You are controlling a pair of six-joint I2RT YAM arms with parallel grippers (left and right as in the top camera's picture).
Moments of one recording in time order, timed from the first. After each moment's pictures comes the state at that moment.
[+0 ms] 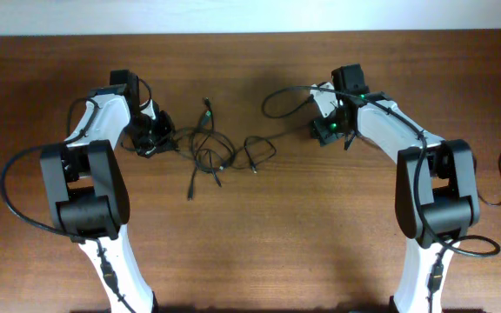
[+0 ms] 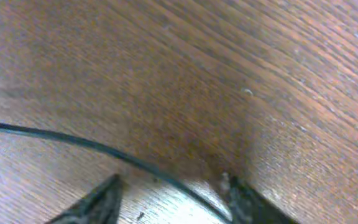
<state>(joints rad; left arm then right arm) 0.12 2.18 1.59 -0.93 0.38 -0.36 0.19 2.15 1.48 -0.55 -0.12 -0.32</state>
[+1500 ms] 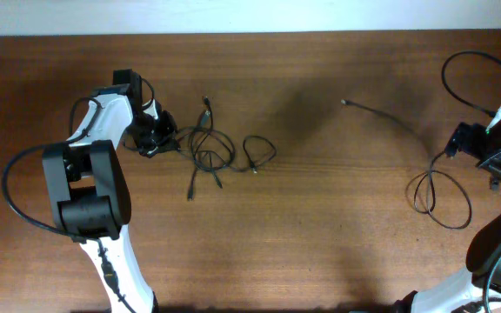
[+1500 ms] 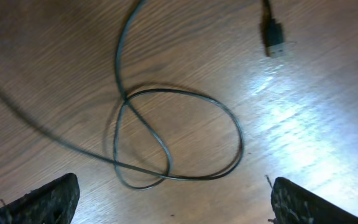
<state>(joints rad) 0.11 2.18 1.59 -0.93 0.38 -0.36 -0.44 1.85 1.58 -1.24 0.06 0.16</state>
